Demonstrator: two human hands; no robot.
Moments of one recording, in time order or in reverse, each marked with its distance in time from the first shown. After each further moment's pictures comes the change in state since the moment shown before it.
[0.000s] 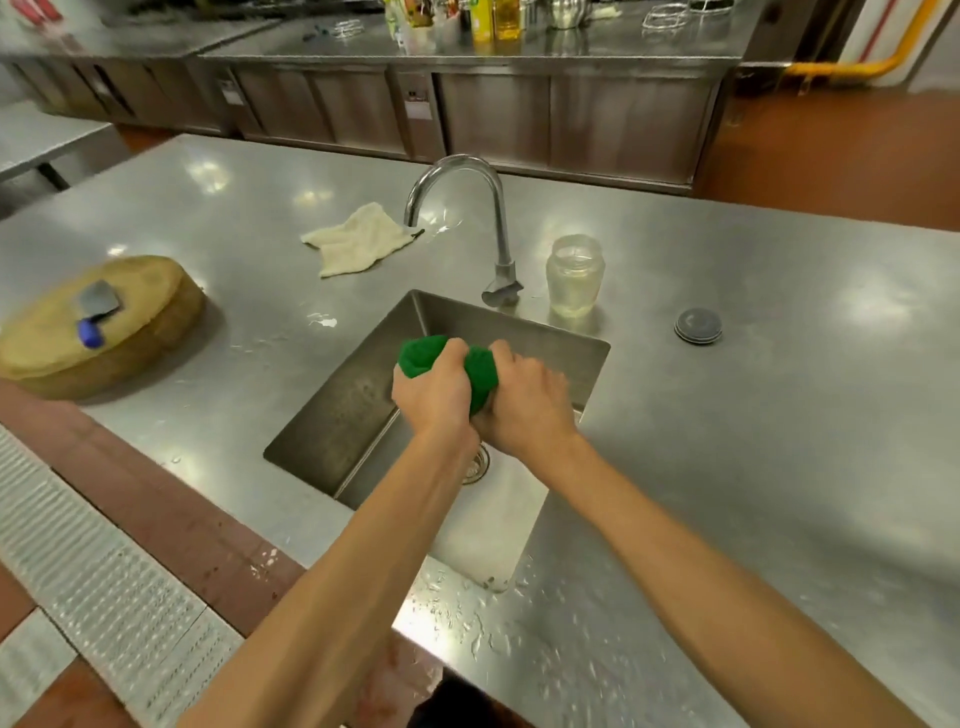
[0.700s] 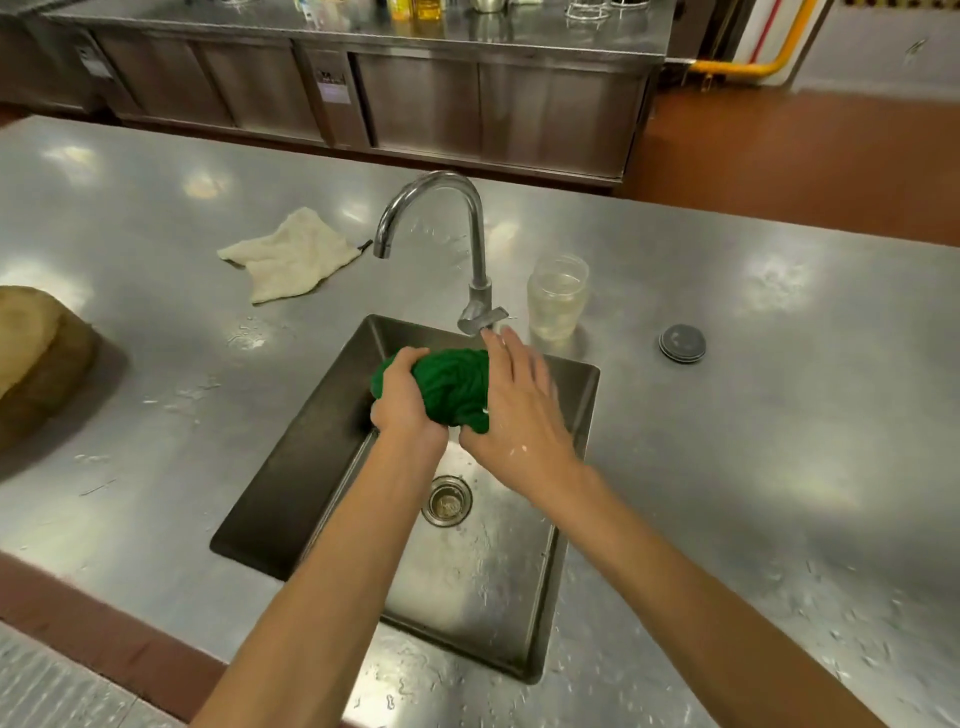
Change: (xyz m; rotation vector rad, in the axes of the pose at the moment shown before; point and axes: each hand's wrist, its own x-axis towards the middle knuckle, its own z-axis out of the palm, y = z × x) left_hand 0.138 0.033 0.033 -0.179 -0.189 -0.389; right_hand 0.078 -0.011 0.038 0.008 -0.099 0.161
